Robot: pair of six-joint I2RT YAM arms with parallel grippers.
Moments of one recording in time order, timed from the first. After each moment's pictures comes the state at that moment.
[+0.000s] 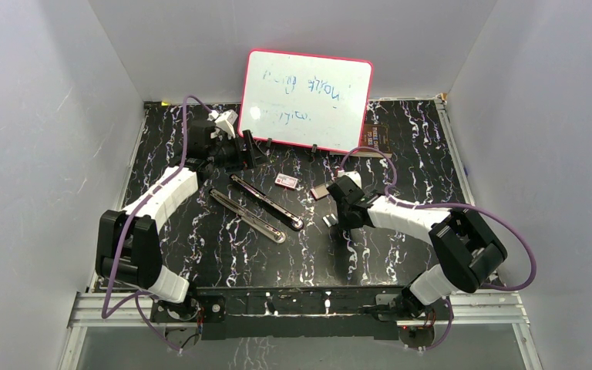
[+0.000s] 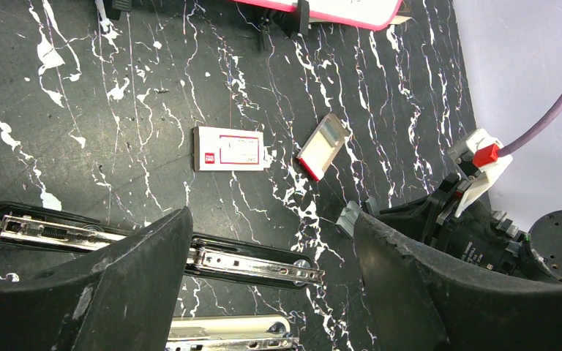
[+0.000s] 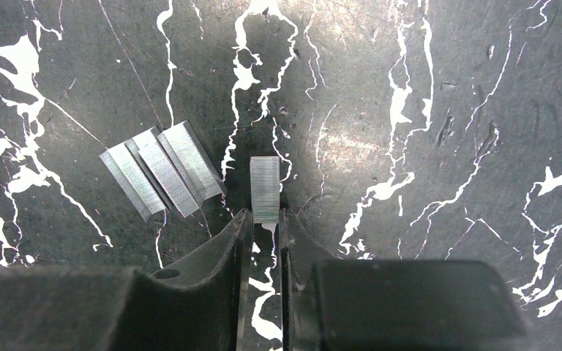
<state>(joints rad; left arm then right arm) -0.24 1.50 1.05 -0.14 0.51 -0.43 0.73 1.49 0.78 -0.44 0.28 0.53</state>
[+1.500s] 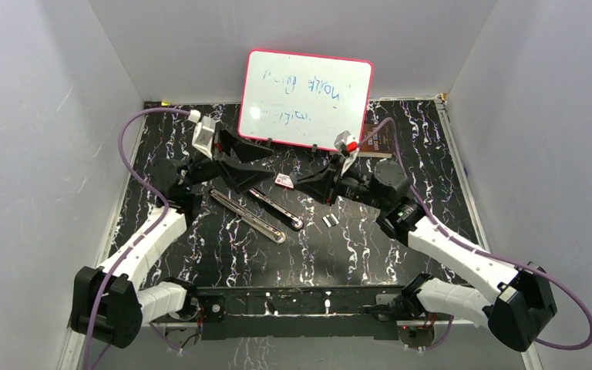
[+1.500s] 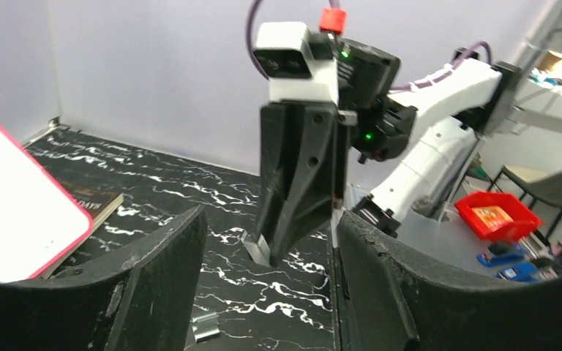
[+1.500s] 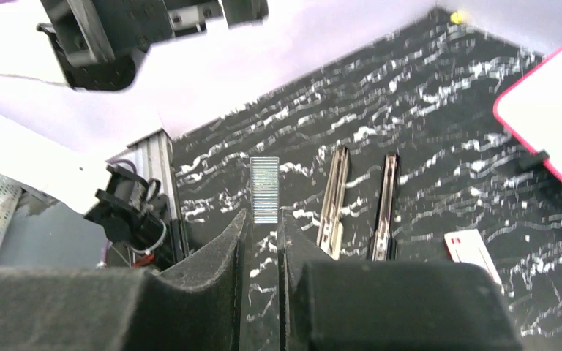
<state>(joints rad) -0.30 1.14 0.75 0.97 1.01 -0.77 0.73 1.07 0.74 0.36 -0.51 0.32</state>
